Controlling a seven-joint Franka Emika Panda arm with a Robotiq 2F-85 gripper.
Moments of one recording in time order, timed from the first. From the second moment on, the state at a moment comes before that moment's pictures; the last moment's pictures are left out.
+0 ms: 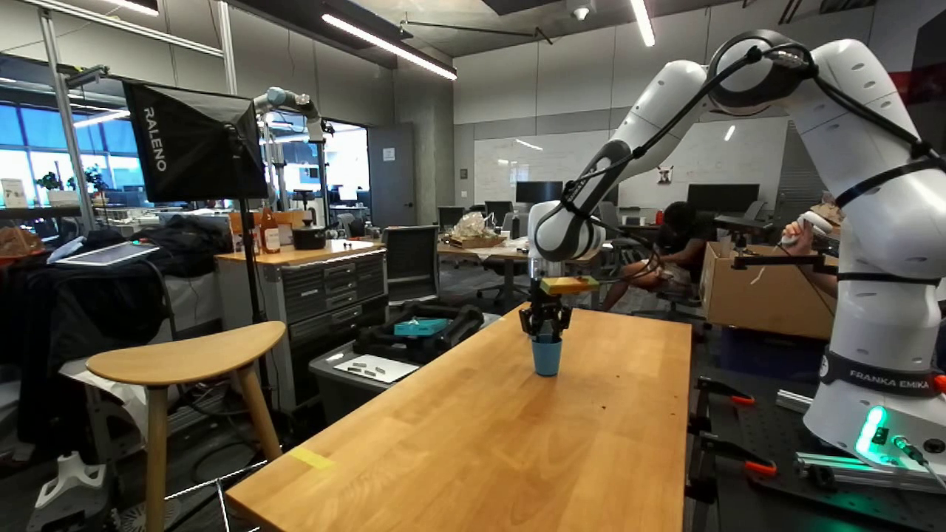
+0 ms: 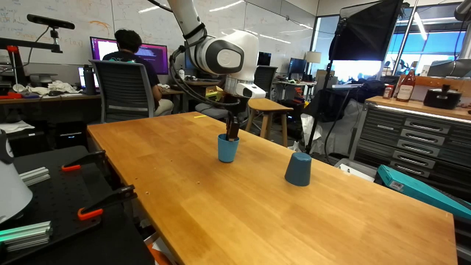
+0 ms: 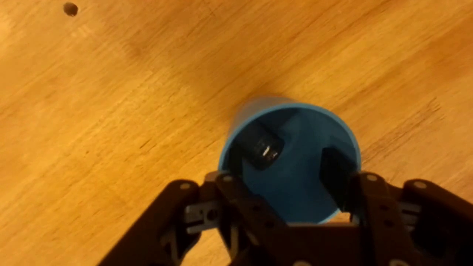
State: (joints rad) arm -0.01 0.46 -0.10 -2.10 0.15 2.50 0.40
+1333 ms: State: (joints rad) arm 0.00 0.15 -0.11 -2.13 -0.12 2.27 0.40
